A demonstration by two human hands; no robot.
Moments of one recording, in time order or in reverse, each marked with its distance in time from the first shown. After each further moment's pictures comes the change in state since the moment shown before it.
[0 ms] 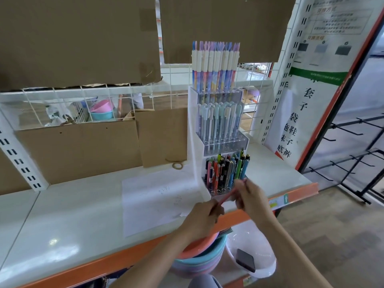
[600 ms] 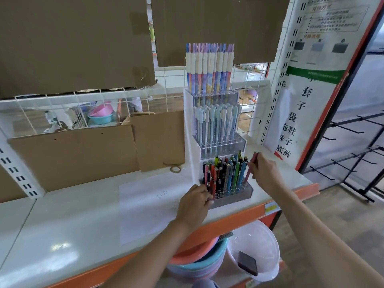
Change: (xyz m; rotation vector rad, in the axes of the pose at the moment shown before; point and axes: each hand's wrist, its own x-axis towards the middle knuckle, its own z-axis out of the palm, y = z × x) left_hand 0.032 -0.013 -0.012 0.436 0.303 0.216; right_hand 0.078 -0.009 -0.050 -0.603 0.155 -0.201
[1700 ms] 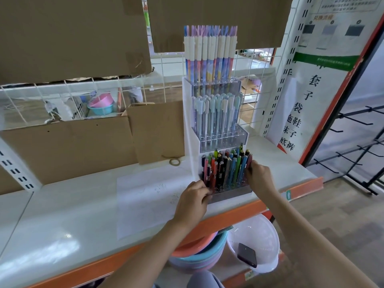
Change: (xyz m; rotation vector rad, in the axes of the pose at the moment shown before) left_hand -0.005 -0.002 0.011 -0.113 0.064 -0.038; right_hand 0.006 0.038 0.050 -0.066 -0.051 0.121
